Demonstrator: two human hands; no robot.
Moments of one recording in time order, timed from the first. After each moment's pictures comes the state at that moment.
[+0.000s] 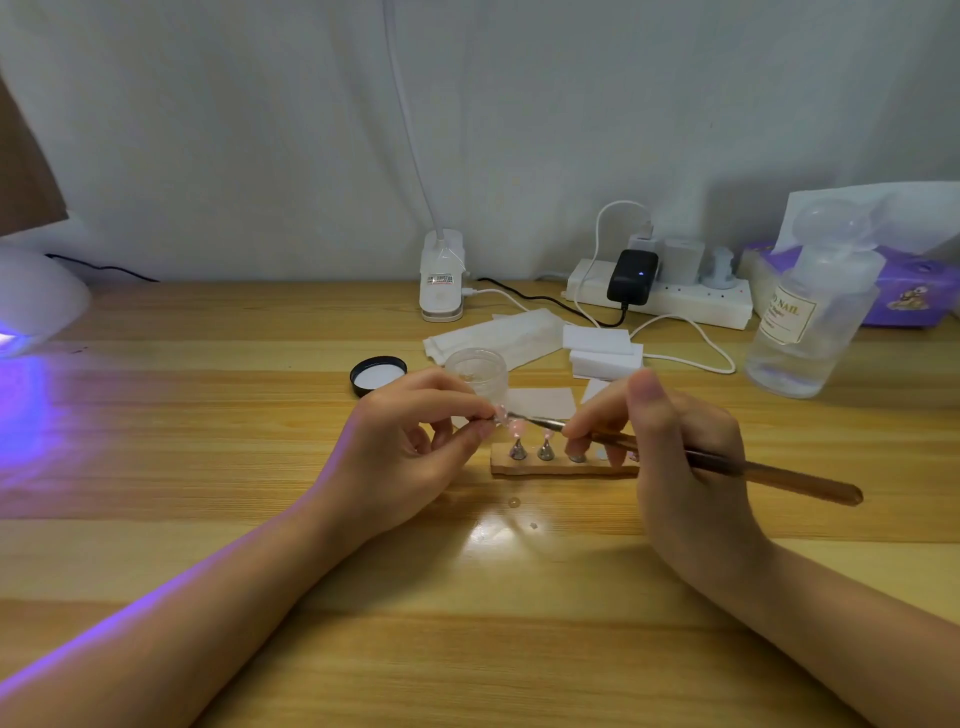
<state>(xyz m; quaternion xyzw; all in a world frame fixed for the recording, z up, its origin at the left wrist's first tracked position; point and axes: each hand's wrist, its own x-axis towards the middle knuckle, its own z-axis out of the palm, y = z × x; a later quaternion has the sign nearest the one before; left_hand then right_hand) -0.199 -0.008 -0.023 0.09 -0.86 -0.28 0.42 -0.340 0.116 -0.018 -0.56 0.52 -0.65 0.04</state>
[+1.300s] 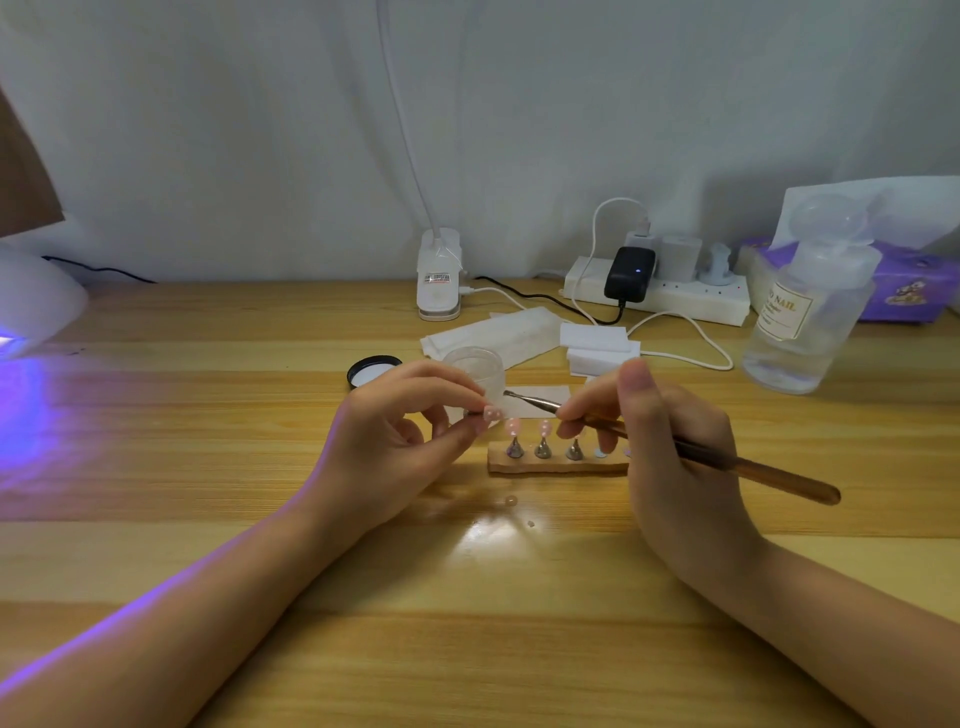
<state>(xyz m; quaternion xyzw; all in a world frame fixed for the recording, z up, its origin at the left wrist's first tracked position) -0.199 -0.004 -0.018 0.11 -0.84 -0.31 0.44 -0.338 0.116 -0.017 -0.55 0.52 -0.66 0.05</state>
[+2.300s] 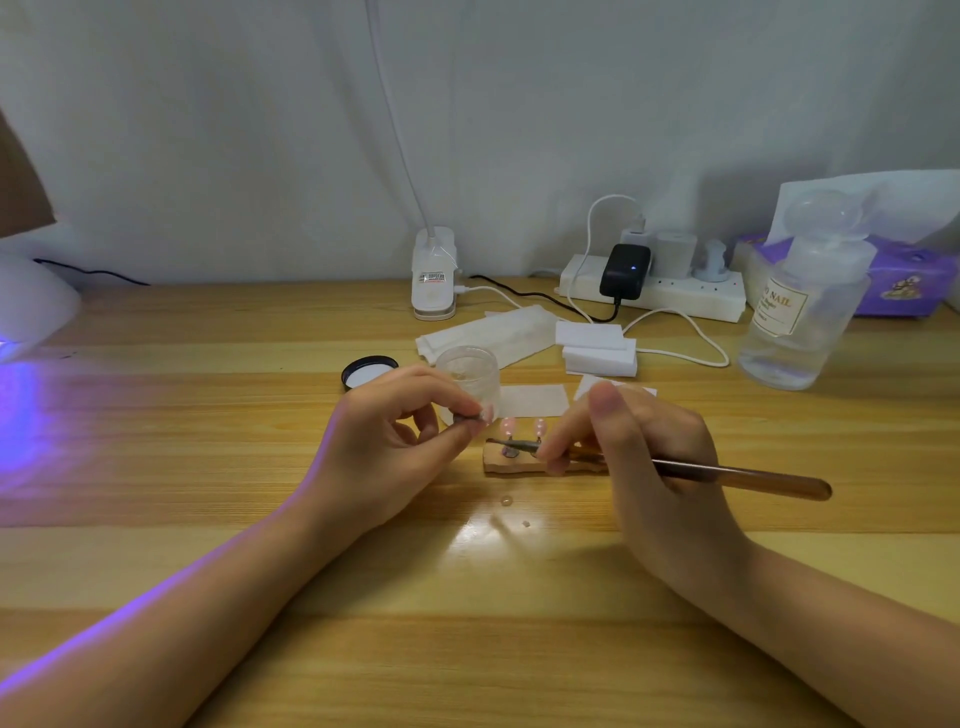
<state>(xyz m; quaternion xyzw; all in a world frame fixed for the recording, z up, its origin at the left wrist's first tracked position) -0.200 -0.007 -0.020 0.13 -0.85 -0.29 0.43 -0.336 0.116 -0.019 -0.59 0.52 -0.62 0.01</state>
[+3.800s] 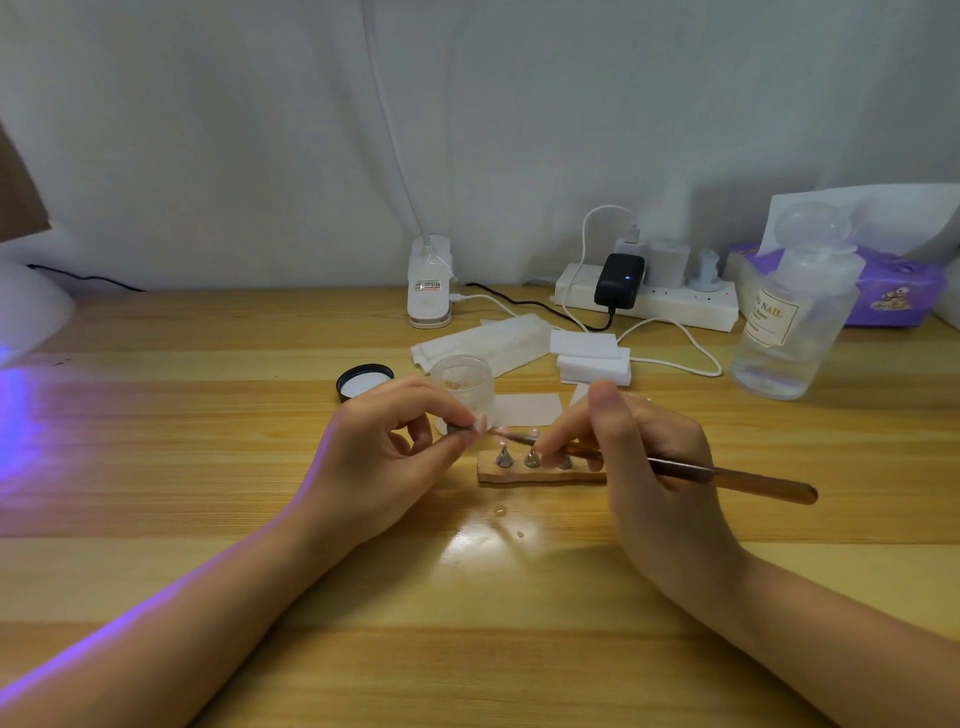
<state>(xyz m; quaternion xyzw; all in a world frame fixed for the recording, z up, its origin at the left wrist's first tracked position) -0.200 -0.008 -0.021 0.12 -0.85 -0.26 0.43 -0.337 0.115 -0.019 -0.55 0.53 -0.64 0.04</state>
